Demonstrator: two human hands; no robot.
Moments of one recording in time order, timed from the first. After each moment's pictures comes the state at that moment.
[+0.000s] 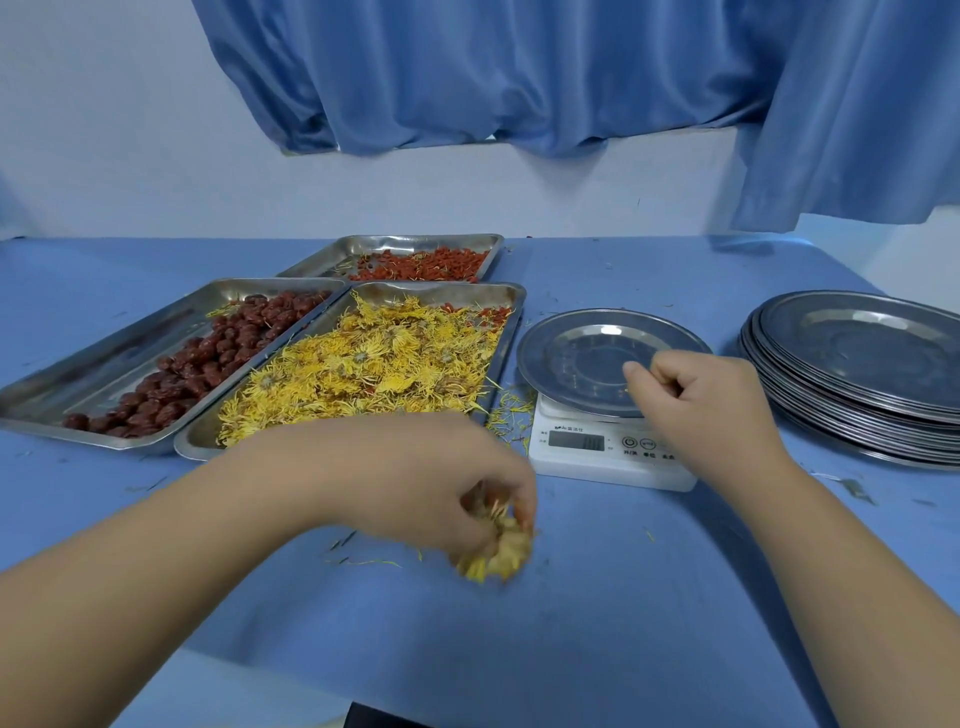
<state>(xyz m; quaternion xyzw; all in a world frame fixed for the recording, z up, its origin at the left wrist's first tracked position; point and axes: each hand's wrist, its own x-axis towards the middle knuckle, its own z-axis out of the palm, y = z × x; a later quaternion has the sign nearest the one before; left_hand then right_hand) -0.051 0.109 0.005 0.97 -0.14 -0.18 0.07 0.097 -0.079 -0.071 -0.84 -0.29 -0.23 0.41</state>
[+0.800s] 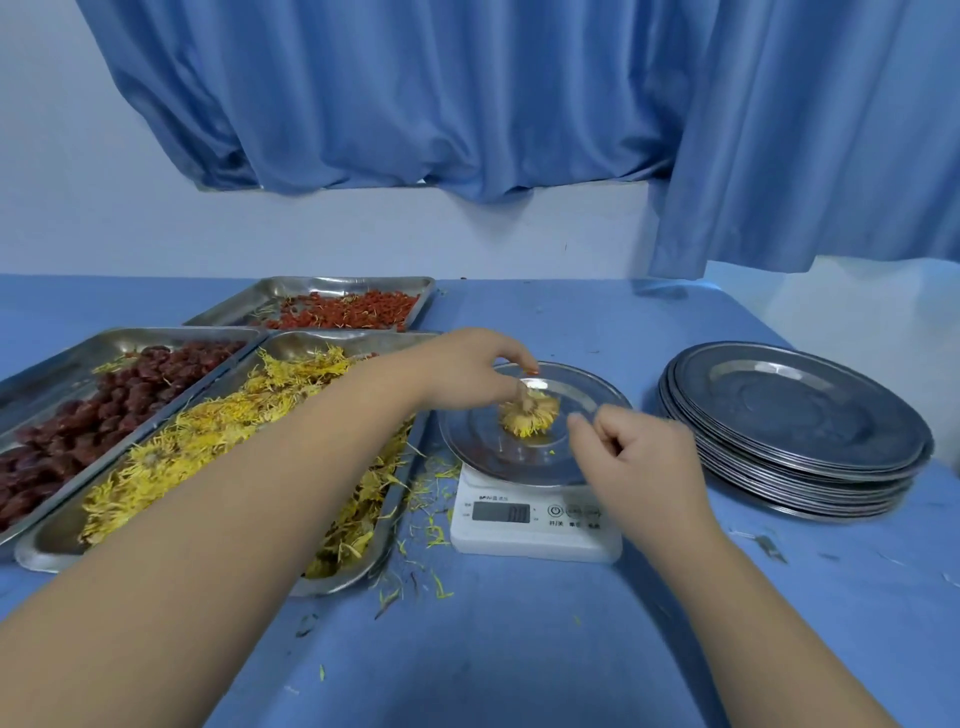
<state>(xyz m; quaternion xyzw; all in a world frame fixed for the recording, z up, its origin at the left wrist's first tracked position) 0.126 0.108 0.003 0.98 -0.09 0.02 0.19 0.106 -0.088 -0.070 -0.83 -0.25 -0.24 0.44</state>
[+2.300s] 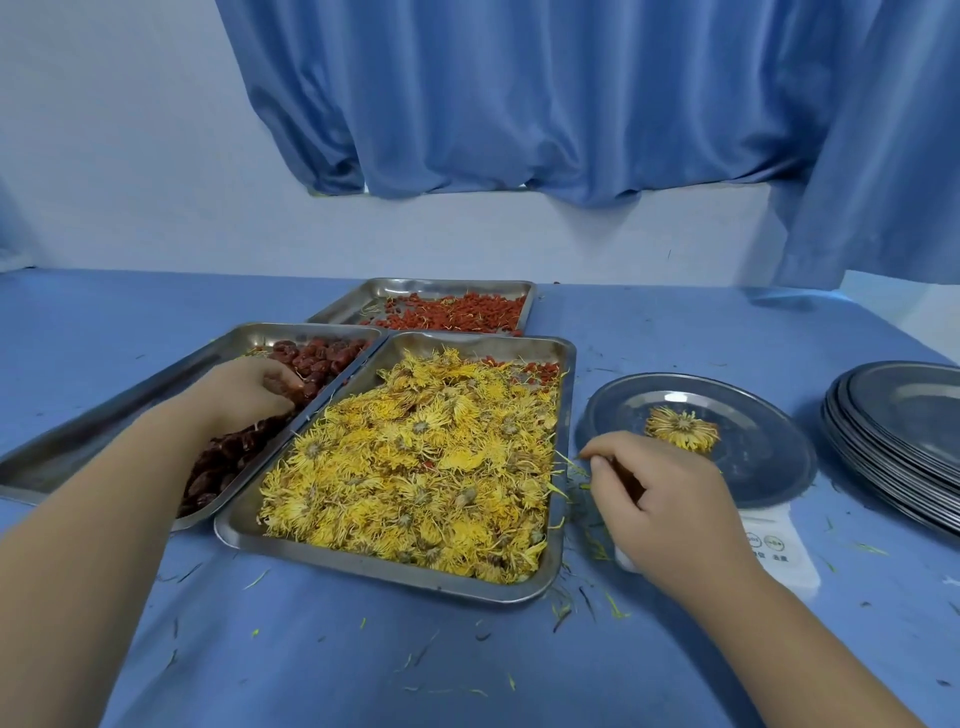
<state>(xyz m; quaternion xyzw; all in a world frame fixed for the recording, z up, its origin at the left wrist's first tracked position) 0.002 0.428 -0.038 0.94 0.27 0.09 0.20 0.061 0.010 -0.074 -0.82 -0.37 -0.26 0.35</state>
